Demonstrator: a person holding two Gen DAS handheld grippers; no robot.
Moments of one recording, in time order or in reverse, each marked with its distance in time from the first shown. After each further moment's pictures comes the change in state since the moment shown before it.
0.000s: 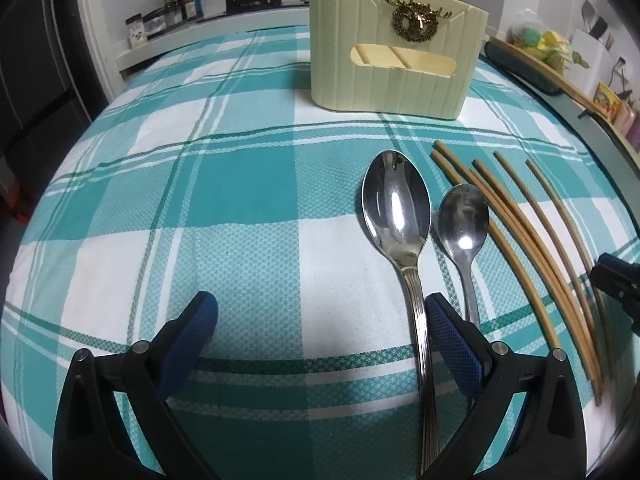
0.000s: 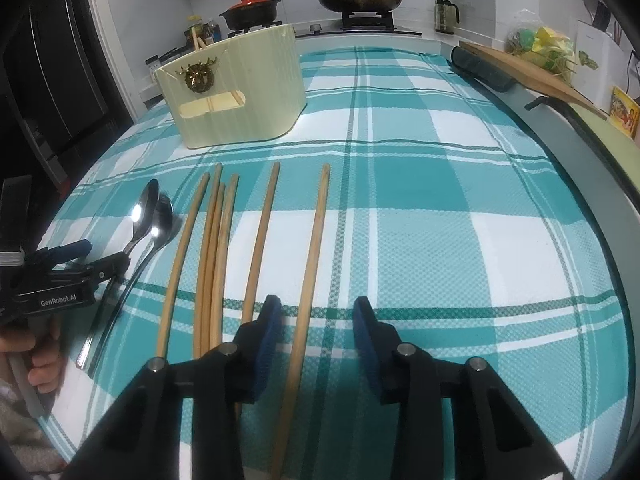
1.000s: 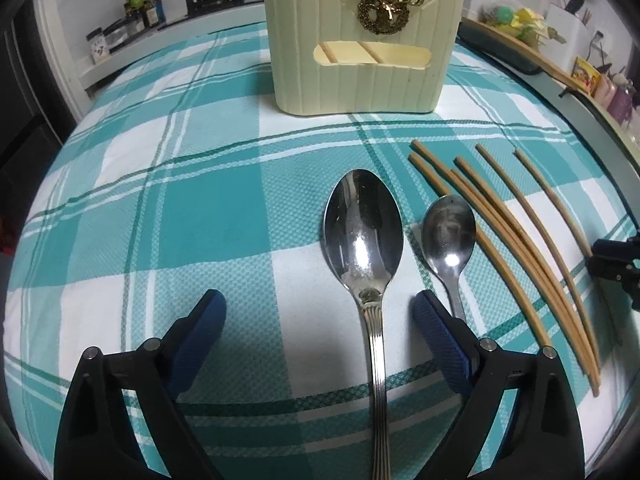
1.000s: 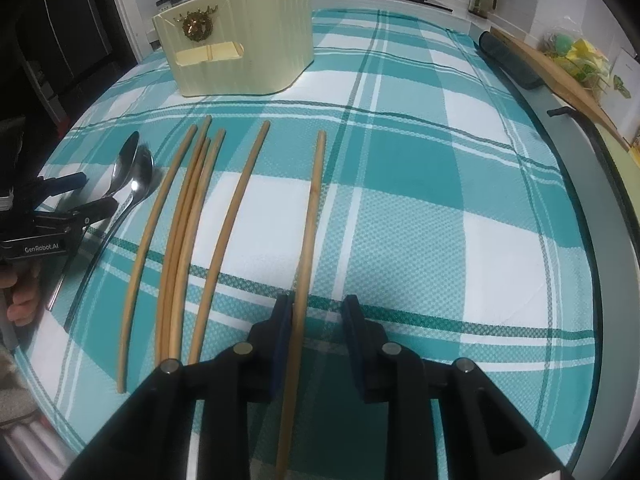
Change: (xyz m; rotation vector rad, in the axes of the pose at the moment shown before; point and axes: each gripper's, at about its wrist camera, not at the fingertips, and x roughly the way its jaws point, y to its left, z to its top) left arm 0.012 -0.004 0.024 0.104 0.040 -0.074; right arm 0.010 -0.009 0.018 -0.133 0.203 -0.032
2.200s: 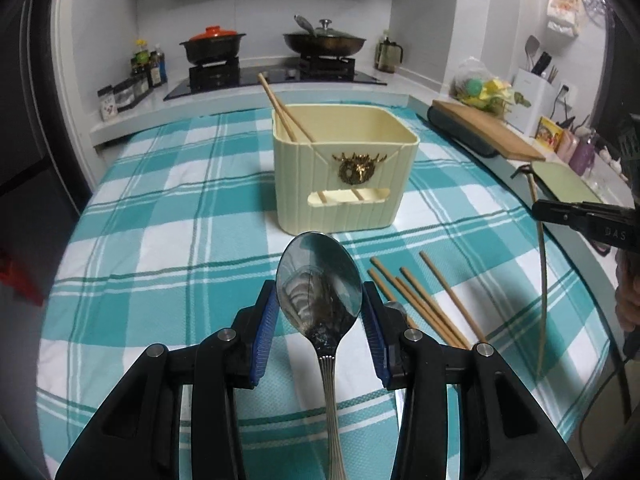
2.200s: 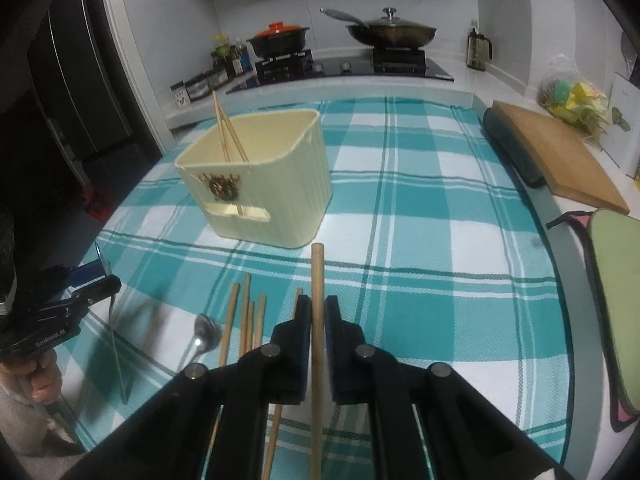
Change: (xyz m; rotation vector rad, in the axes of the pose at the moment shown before) left arm -0.112 0.012 0.034 -0.008 -0.236 -0.083; right arm -0.078 -0.003 0.087 0.065 -0.268 0.098
